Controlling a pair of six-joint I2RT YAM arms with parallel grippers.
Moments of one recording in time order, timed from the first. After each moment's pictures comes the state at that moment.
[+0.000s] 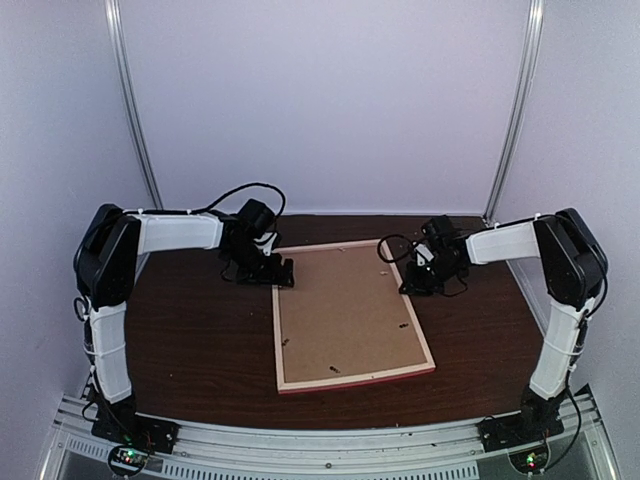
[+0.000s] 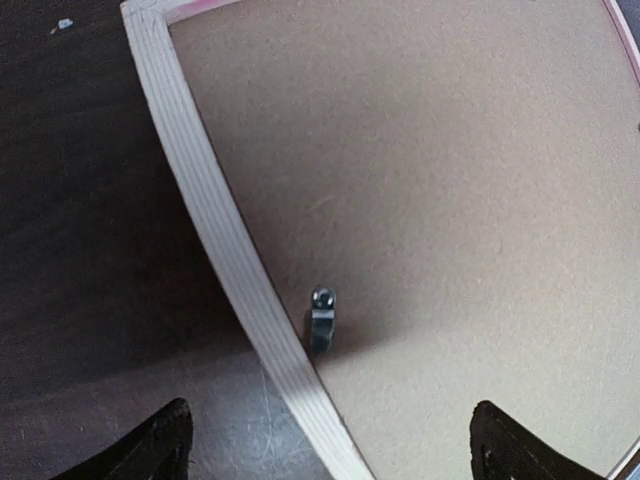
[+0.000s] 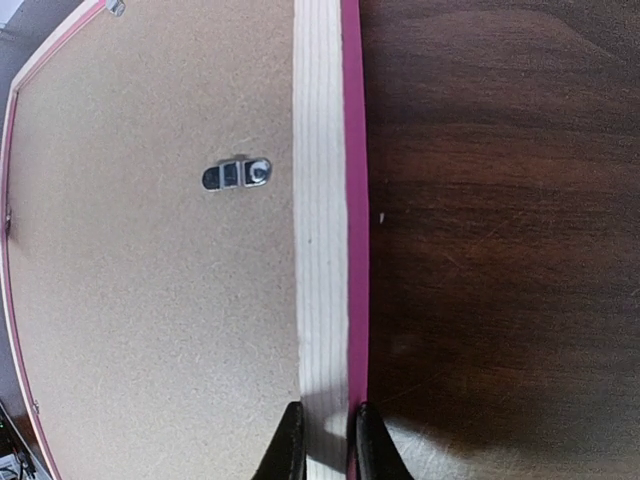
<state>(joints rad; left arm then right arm) -0.58 2.01 1.47 -0.57 0.13 -0.38 0.37 1.91 1.17 -0.35 -0.29 0.41</state>
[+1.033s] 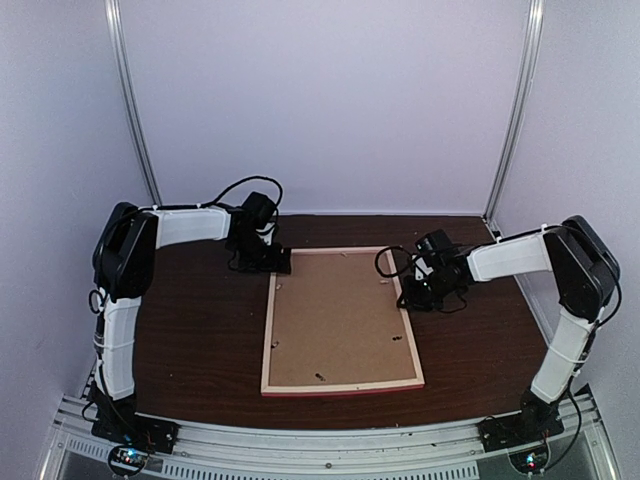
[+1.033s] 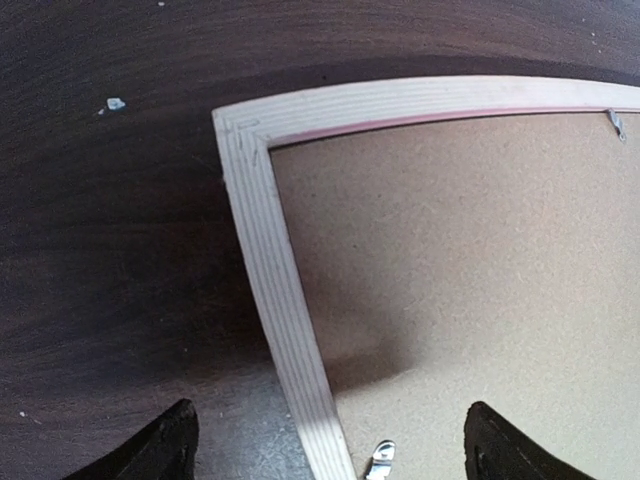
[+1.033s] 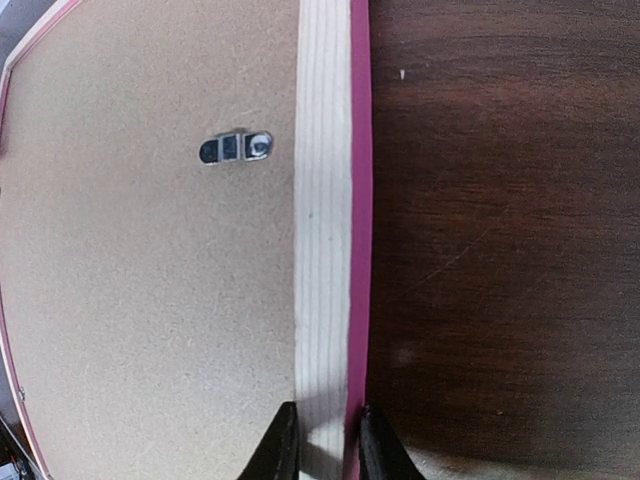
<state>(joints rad) -0.53 2.19 1.69 -0.60 0.06 -0.37 0.48 1.79 0.99 -0.25 -0.17 0.56</state>
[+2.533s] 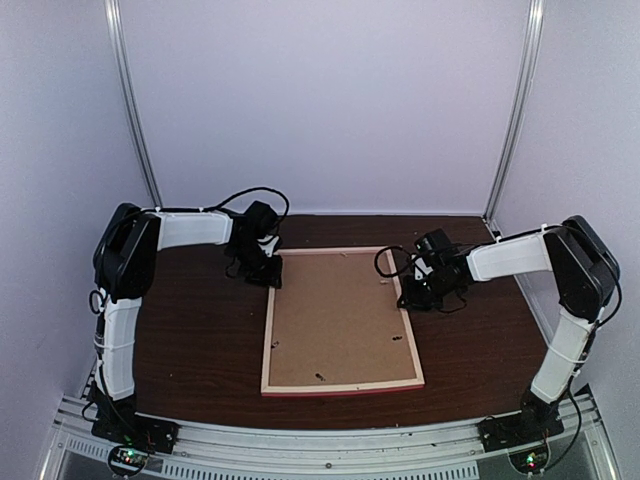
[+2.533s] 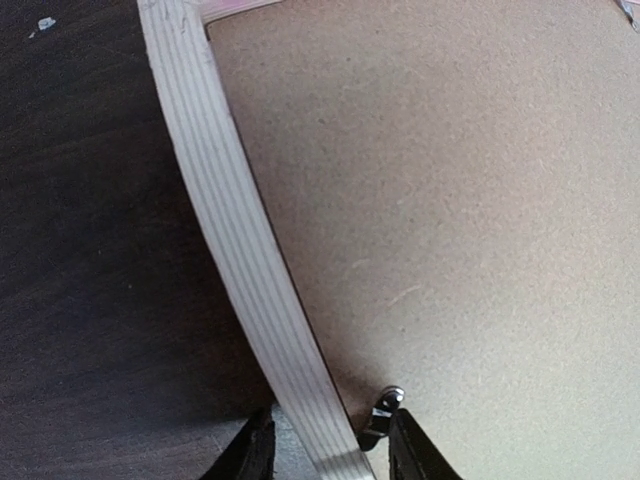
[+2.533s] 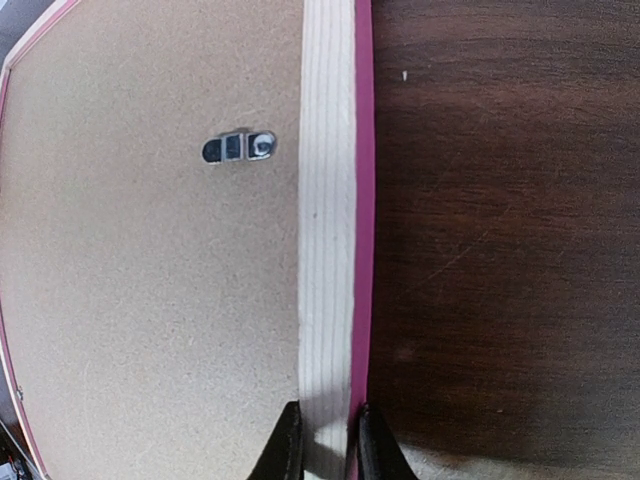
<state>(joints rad) -0.54 2.19 1.65 -0.67 0.09 -0.28 0.48 1.80 1.00 -0.25 -0.16 0.55</state>
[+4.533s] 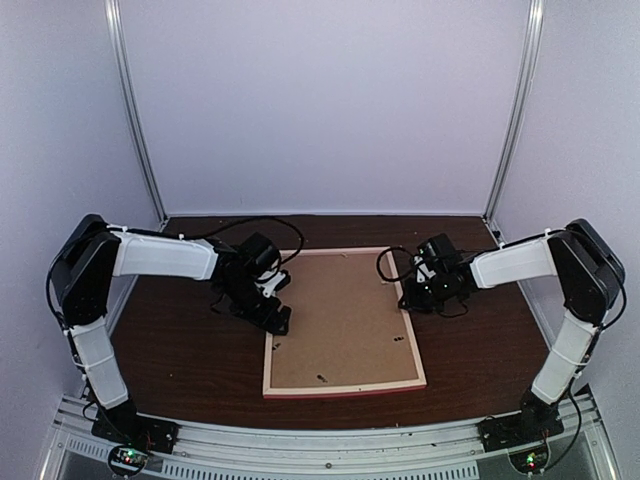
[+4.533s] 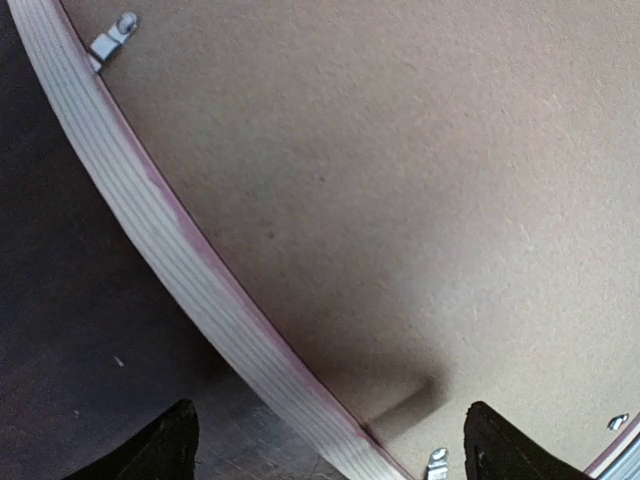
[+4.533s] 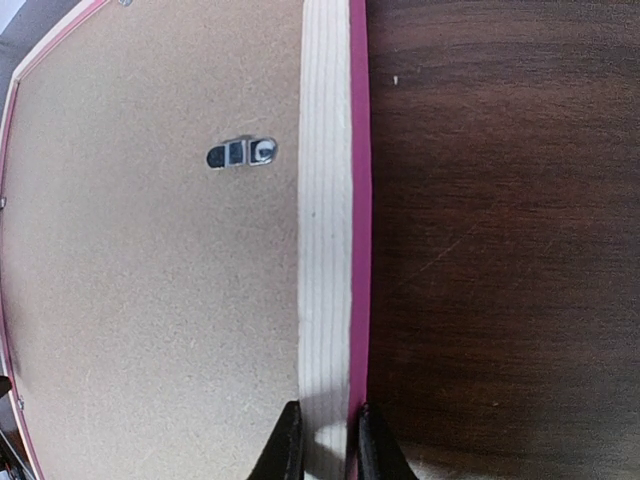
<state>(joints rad) -0.72 1.86 1.22 -0.61 0.10 -0.21 0.49 1.76 0.92 -0.16 -0.14 0.57</state>
